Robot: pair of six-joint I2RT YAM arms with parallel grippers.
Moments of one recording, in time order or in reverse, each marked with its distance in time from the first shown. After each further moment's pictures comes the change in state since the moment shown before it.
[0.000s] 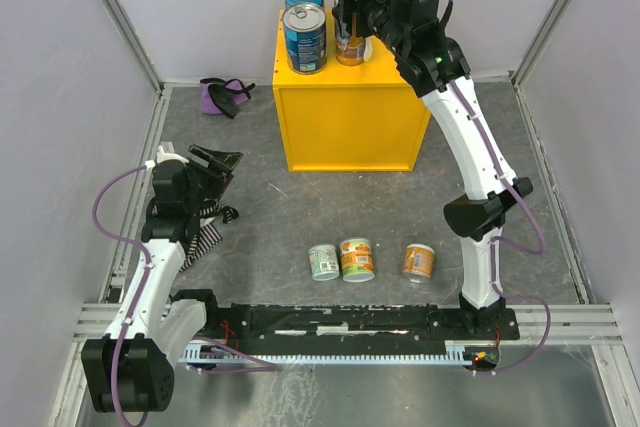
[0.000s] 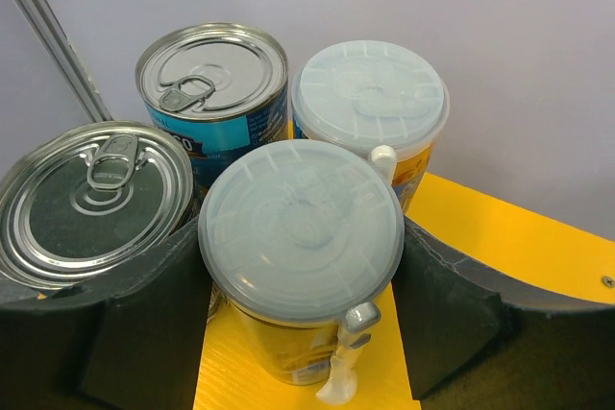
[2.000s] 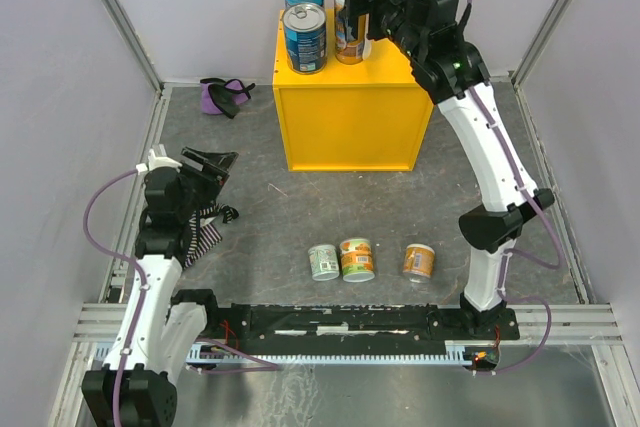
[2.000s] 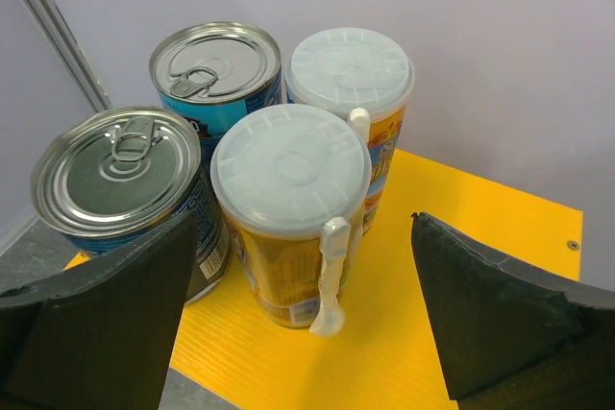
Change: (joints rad) left arm 0.000 -0.128 0.010 -0.072 -0.015 -0.001; right arm -0.008 -0.123 -0.140 0.016 -0.010 0.024
